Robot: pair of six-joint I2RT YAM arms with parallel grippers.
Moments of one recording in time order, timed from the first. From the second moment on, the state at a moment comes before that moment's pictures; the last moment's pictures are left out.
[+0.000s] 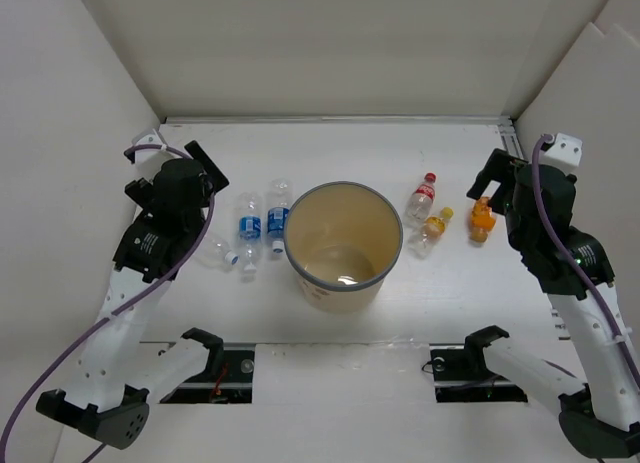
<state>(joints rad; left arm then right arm) -0.38 0.93 1.26 -0.75 -0.72 -0.61 0.36 0.86 1.31 -0.79 0.62 0.37</state>
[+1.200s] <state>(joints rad) -0.38 0.96 1.16 -0.63 -0.49 -0.53 -0.18 1.80 1.30 -0.54 0.21 0.26</state>
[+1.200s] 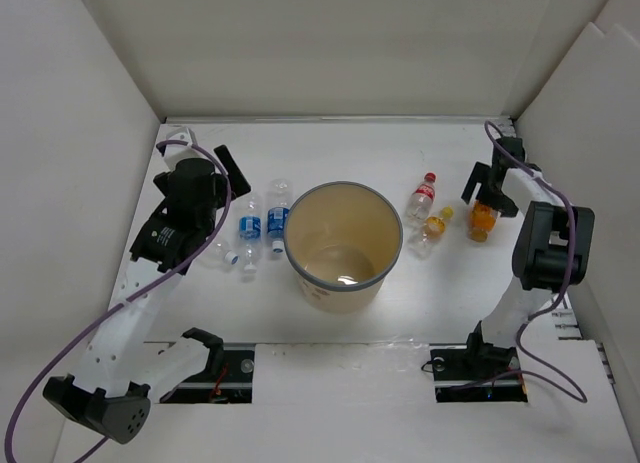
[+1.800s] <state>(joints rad) -0.38 0.97 1.20 -0.65 -0.47 -0.52 -0.21 1.88 1.33 -0.58 0.21 0.32</state>
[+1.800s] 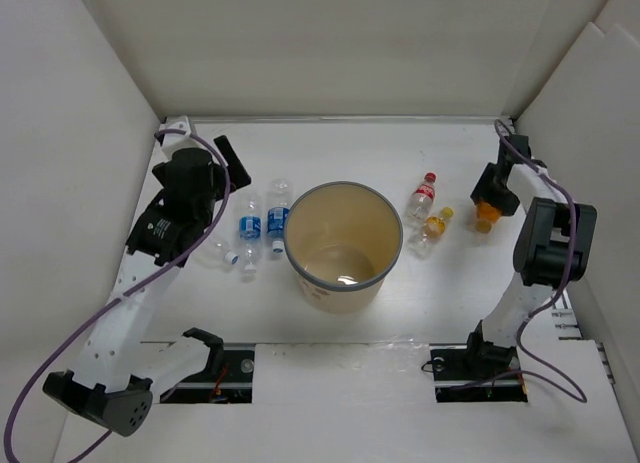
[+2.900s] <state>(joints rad) -0.45 1.55 1.77 -0.20 0.83 -0.36 0.39 1.64 1.84 -0.04 -0.65 0.75</state>
